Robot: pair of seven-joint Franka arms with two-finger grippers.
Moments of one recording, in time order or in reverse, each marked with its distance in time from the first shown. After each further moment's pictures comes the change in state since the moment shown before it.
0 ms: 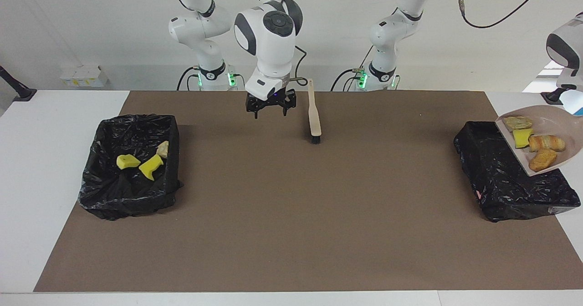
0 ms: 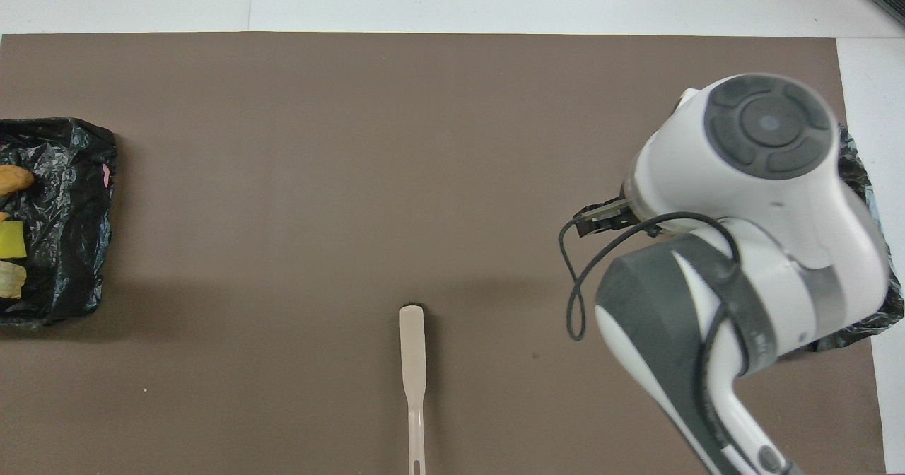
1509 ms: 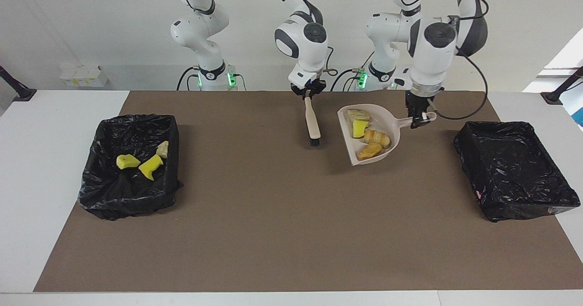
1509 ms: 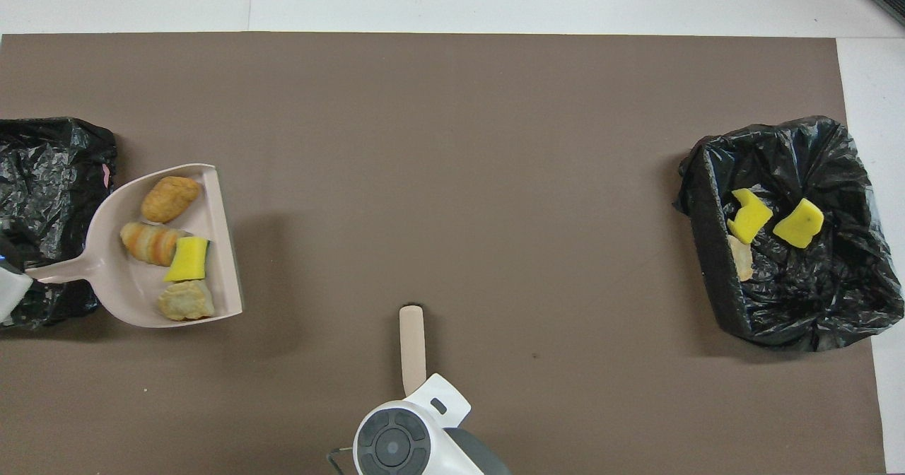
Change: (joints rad) left arm -0.226 -0.354 0.007 -0.385 -0.963 -0.085 0.005; right arm 0.635 0.016 0.033 -0.529 0.376 0.445 0.740
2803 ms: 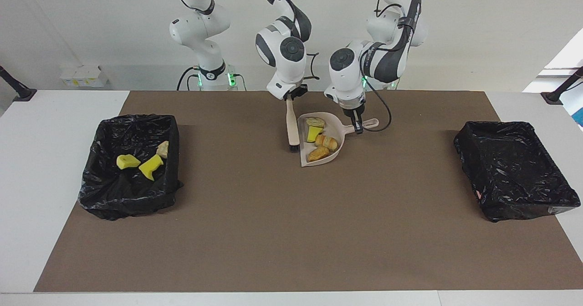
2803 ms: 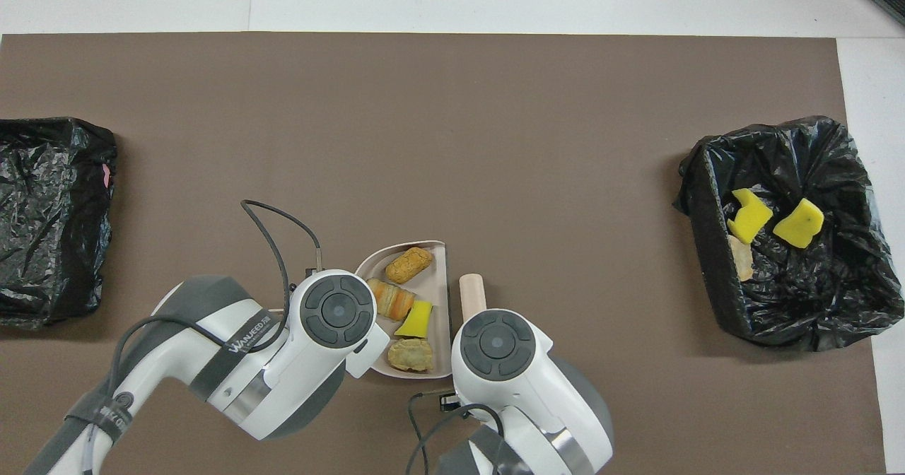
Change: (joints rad) left arm -0.749 0.183 -0.032 -0.103 0.122 0.038 -0.674; right arm -0.246 -0.102 -0.019 -0.022 -0.029 -0.259 -0.268
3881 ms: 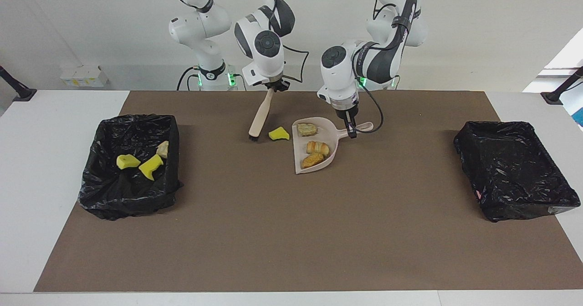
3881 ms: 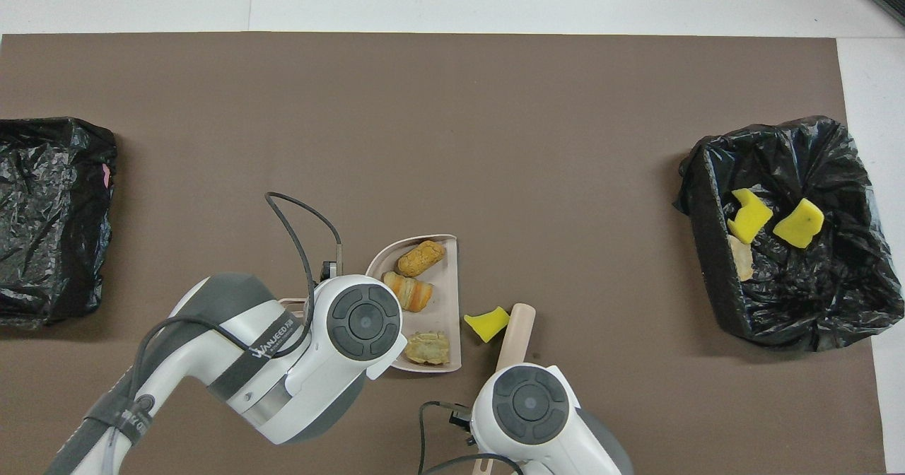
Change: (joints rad) left arm -0.040 0.015 -0.008 0.042 0.052 0.005 -0.009; right arm 0.054 -0.106 0.016 -0.191 0.095 0.192 0.383
